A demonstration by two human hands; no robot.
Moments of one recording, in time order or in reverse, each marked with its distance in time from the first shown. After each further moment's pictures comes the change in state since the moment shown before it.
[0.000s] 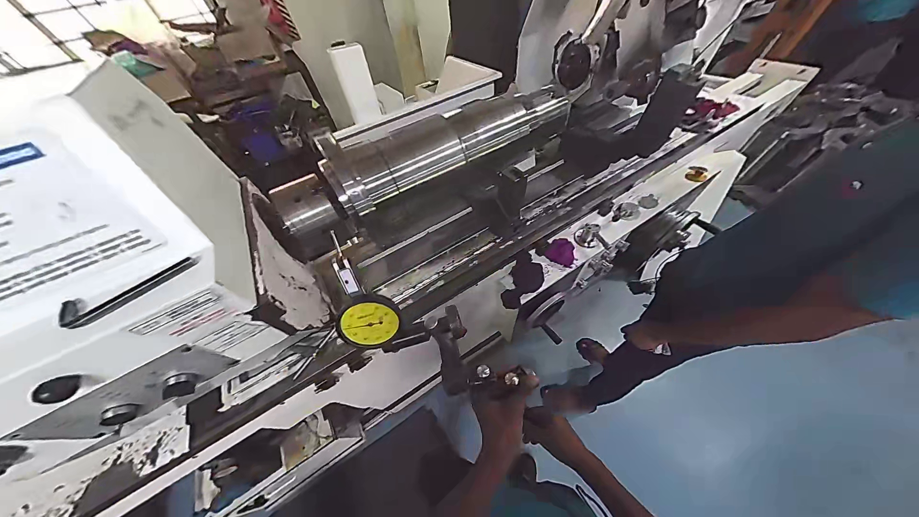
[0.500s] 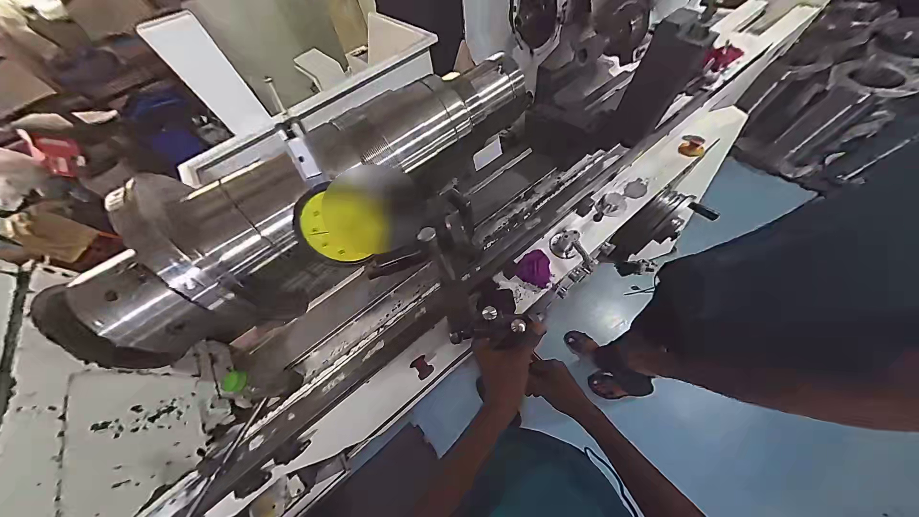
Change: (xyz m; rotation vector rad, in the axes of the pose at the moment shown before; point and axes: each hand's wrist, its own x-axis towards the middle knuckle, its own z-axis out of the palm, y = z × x) left_hand 0.186 -0.063 0.168 0.003 -0.068 -0.081; right_hand 0.163 0.014 -0.180 0.021 0.123 0.003
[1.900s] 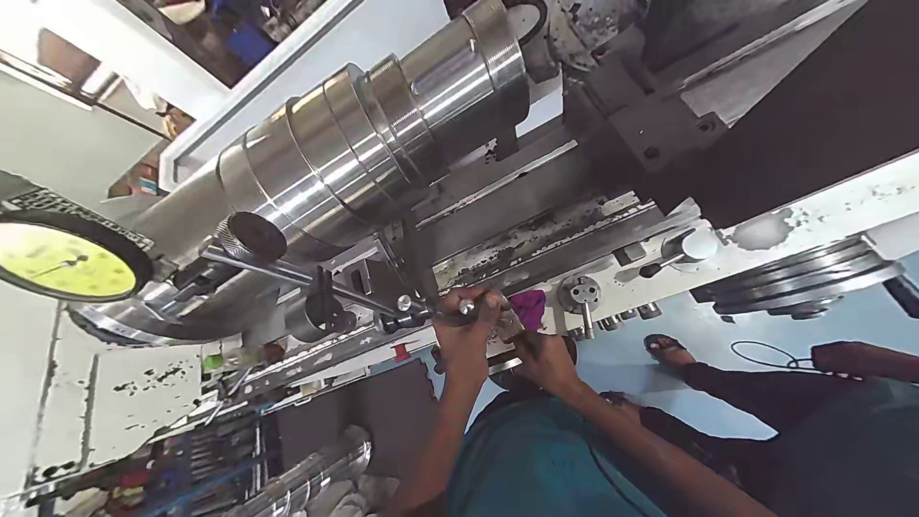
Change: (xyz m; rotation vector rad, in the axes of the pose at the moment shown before) left_hand 0.180 -0.057 0.170 0.083 0.350 0.082; right_hand 0.197 -0.006 -0.195 -0.182 -0.284 -0.102
